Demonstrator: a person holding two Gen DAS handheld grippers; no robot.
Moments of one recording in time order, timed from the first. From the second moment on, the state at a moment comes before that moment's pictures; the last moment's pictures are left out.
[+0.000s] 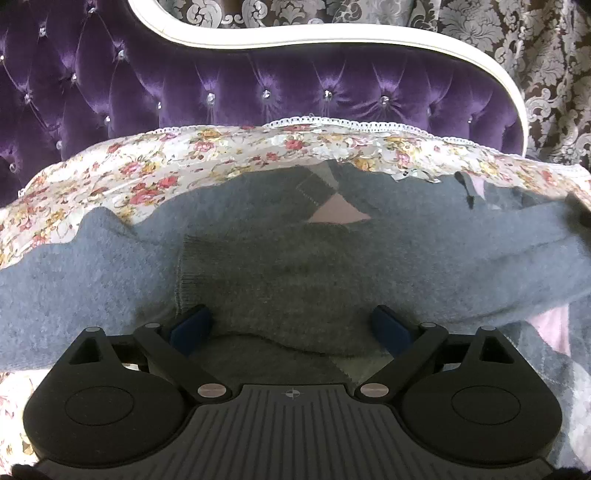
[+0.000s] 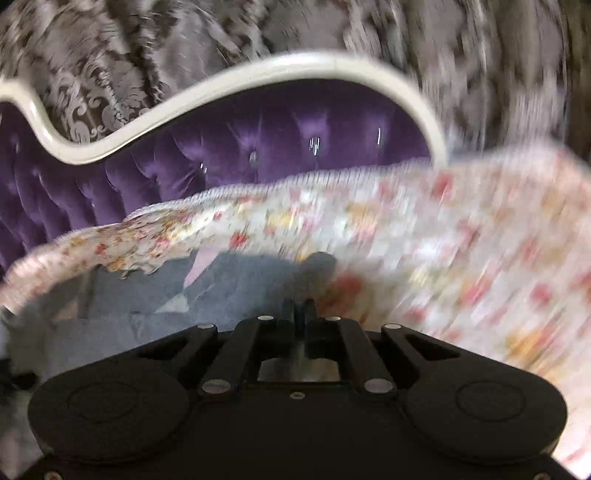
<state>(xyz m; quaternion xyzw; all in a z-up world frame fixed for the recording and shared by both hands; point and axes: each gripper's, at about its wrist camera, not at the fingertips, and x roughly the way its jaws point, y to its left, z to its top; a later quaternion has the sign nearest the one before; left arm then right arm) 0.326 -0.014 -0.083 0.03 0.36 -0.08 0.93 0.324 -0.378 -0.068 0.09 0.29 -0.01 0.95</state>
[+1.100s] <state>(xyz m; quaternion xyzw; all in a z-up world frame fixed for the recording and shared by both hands) 0.294 0.011 -0.069 0.03 0.36 -0.09 0.93 0.256 -0.342 -0.045 0.07 0.30 -0.01 0.95</state>
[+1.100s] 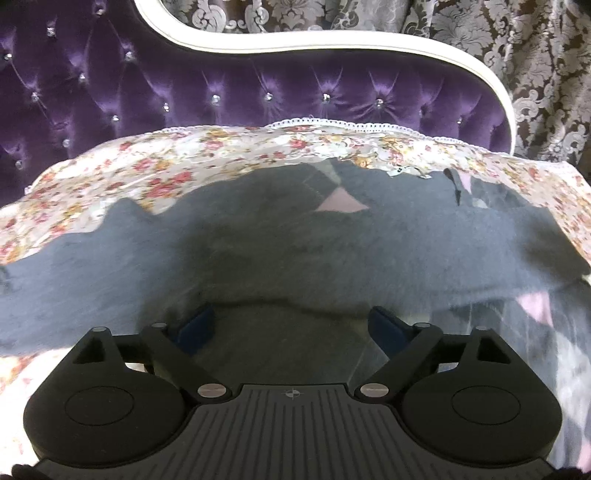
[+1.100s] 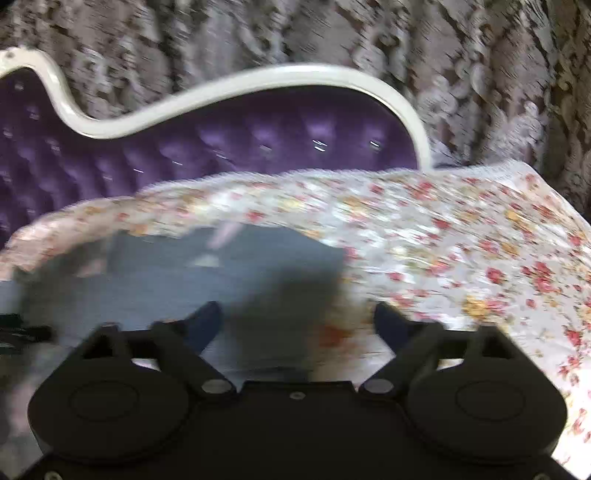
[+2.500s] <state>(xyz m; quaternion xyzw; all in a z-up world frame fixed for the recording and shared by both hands) 0.312 0.350 -0.051 -0.17 0.33 0.20 0.91 0.190 -0.157 -0.107 -0.02 0.33 0.03 0.95</state>
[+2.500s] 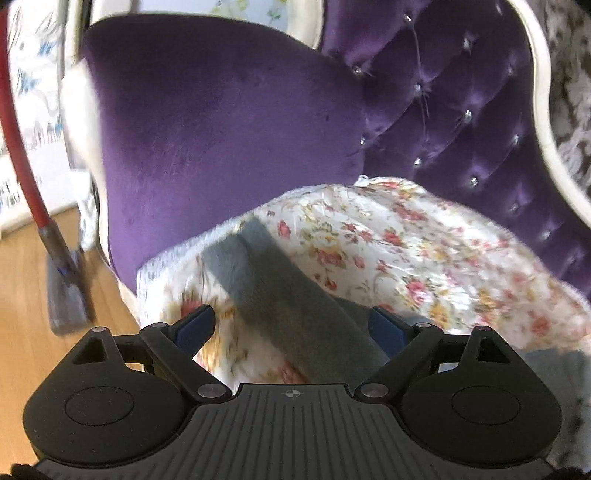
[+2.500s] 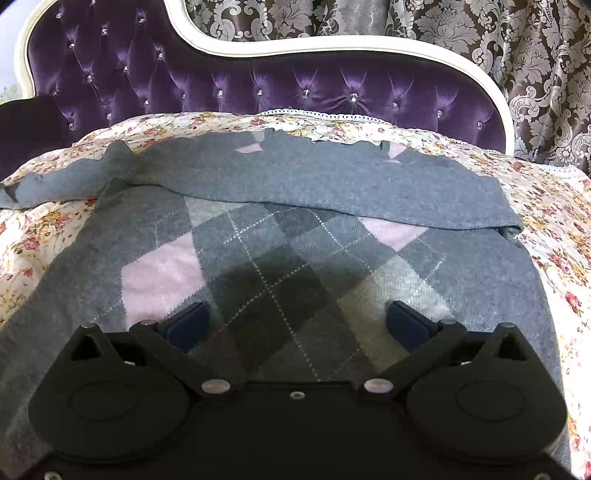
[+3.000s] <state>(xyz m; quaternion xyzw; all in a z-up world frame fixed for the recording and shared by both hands) 0.270 0.367 -0.082 -0.17 0.37 0.24 0.88 0.190 -0.159 -0.108 -0.01 0.33 0.03 0.95</state>
